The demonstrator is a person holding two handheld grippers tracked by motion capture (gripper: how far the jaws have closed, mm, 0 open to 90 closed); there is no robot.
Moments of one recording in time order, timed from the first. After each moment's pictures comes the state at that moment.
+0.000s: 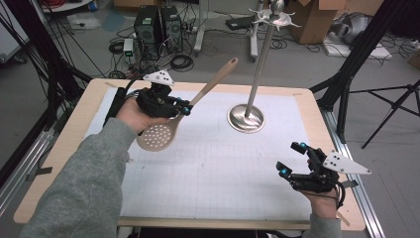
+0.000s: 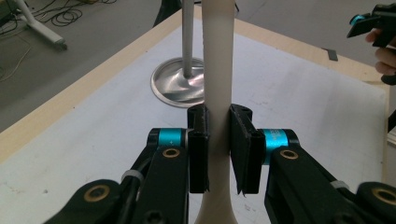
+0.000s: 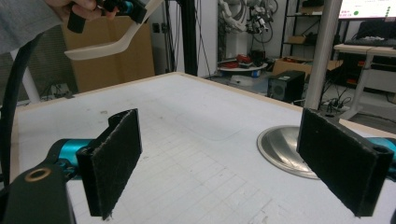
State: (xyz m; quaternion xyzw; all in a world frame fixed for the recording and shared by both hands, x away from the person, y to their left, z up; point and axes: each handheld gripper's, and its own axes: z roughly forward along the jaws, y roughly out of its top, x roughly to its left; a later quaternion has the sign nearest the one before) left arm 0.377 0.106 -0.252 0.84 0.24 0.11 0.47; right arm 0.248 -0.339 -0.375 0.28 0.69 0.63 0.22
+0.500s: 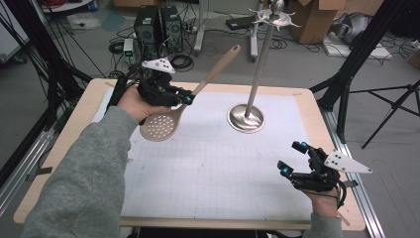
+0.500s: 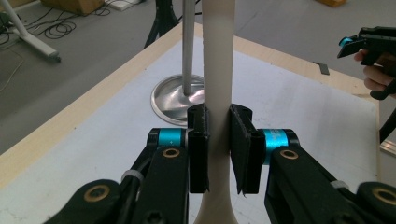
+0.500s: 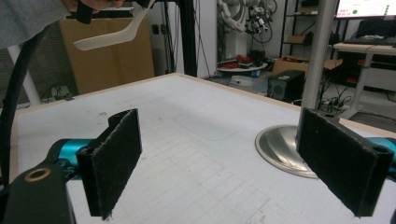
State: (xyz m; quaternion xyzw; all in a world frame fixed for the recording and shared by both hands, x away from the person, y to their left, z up) left arm 0.396 0.106 -0.237 0.84 0.22 0.10 0.49; right arm 0.250 -0.342 -0.375 0.29 0.69 0.63 0.22
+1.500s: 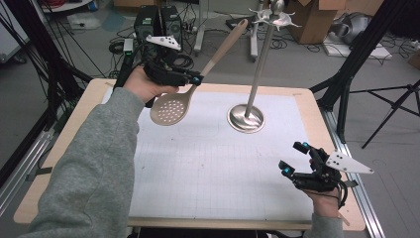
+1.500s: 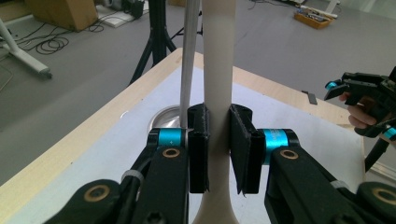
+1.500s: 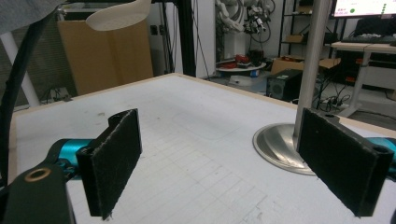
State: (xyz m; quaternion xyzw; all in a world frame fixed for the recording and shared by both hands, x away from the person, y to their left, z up) left arm 0.421 0.089 -0.202 0.82 0.22 0.09 0.52; right arm 0.251 -0.346 -0.377 0.29 0.68 0.63 0.22
